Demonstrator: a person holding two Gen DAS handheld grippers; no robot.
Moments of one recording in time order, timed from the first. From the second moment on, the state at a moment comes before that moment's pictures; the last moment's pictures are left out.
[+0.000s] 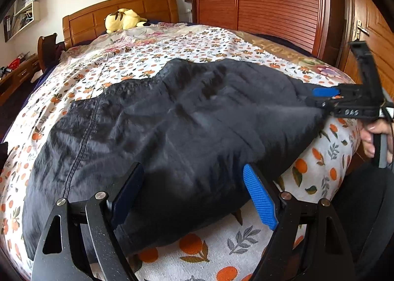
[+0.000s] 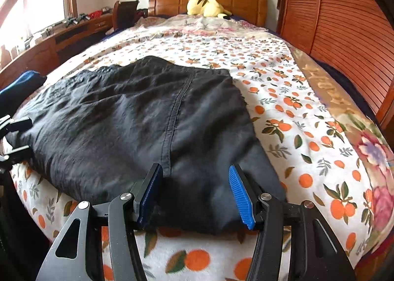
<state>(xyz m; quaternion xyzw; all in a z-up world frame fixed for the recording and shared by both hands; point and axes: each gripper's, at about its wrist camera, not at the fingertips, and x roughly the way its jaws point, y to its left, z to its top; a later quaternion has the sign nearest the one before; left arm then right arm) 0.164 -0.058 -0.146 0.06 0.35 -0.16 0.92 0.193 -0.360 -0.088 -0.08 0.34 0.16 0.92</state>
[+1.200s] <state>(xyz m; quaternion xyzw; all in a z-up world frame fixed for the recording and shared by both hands) 0.164 -0.062 -0.153 0.06 0.36 -0.14 0.92 0.207 -0.390 -0.102 -0.01 0.40 0.20 0.90</state>
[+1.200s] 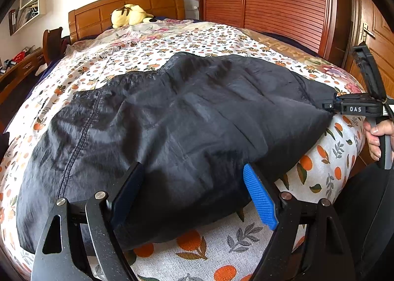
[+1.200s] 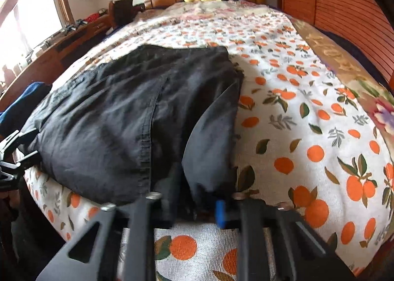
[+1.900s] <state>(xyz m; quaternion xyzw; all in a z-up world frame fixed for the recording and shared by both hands) 0.131 0.005 -0.115 0.00 0.32 -0.12 0.94 0.192 -0.317 0.004 -0.03 0.25 0.28 0.93</state>
